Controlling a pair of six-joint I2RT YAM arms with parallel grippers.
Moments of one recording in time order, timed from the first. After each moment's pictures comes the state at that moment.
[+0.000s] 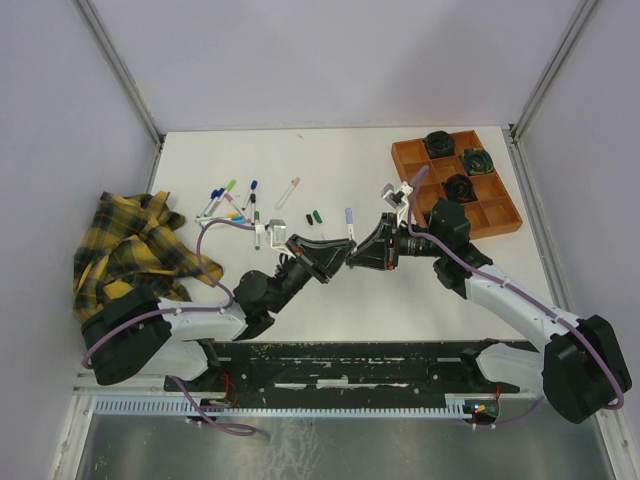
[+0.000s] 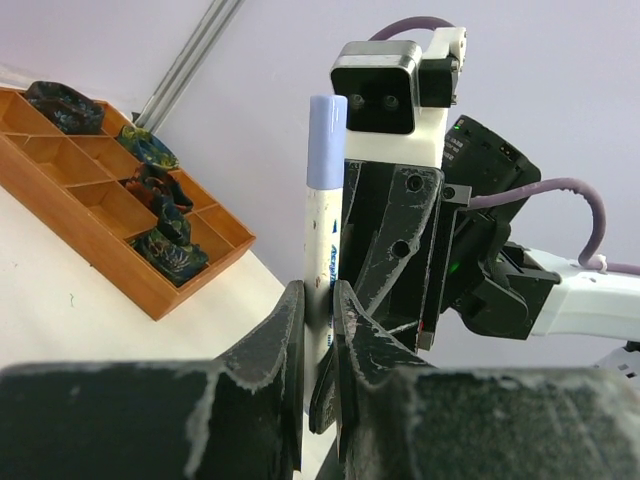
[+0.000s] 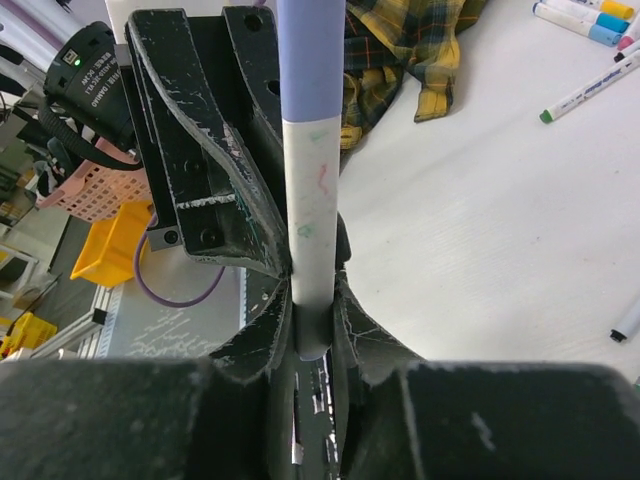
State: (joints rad) left arm -1.01 1.31 0.38 1.31 -0.17 -0.69; right arm 0.49 1.16 0.65 0.41 -0.99 0.52
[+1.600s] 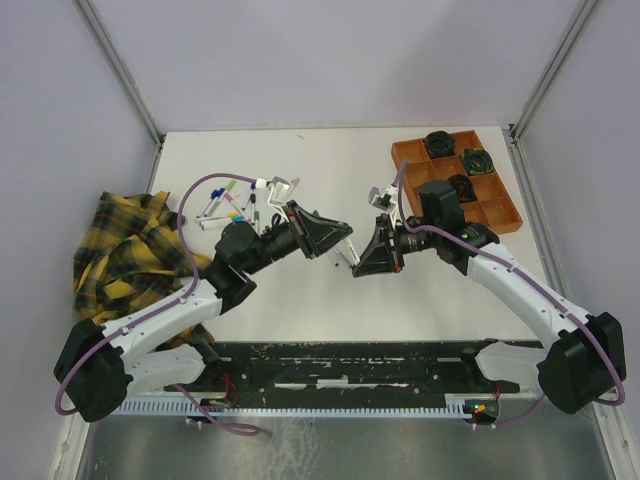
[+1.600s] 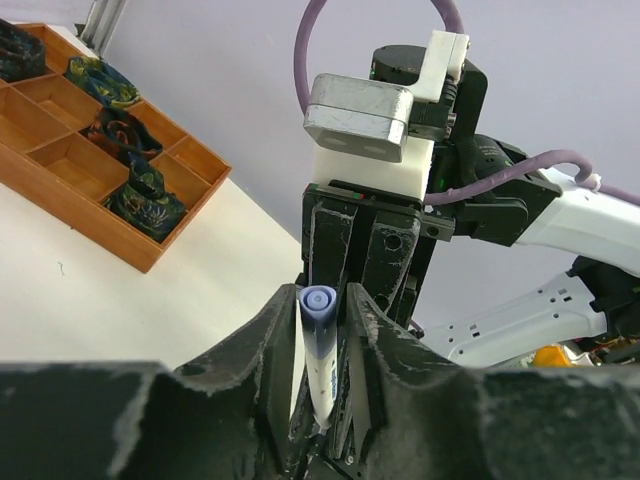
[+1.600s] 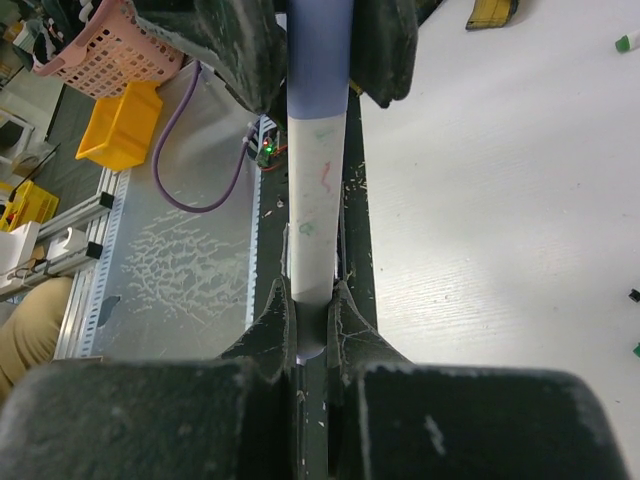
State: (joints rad) left arm -0.76 1.09 0.67 0.62 0.32 -0.73; right arm 0.47 1.21 0.93 -0.30 -1.16 0.03
